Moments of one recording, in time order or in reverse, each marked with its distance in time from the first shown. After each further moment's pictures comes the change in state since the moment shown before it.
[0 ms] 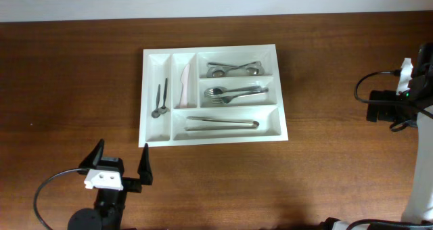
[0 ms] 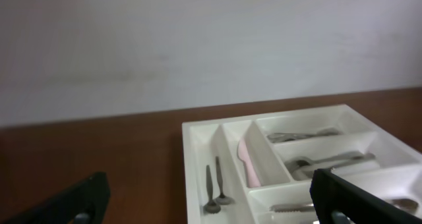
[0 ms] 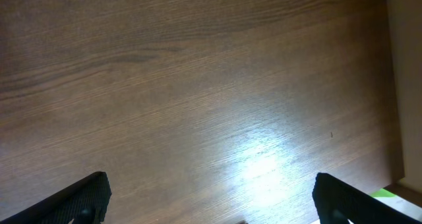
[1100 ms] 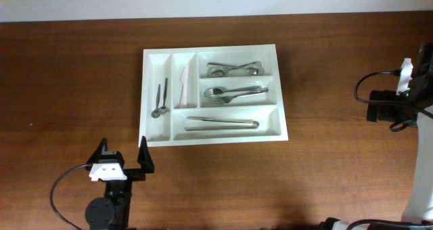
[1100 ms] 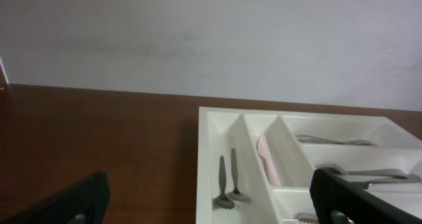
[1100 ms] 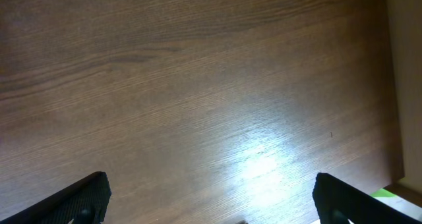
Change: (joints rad) left arm -0.007 -0.003 -0.296 0.325 -0.105 -0.103; right arm 0.000 0.000 0.000 0.000 0.000 0.000
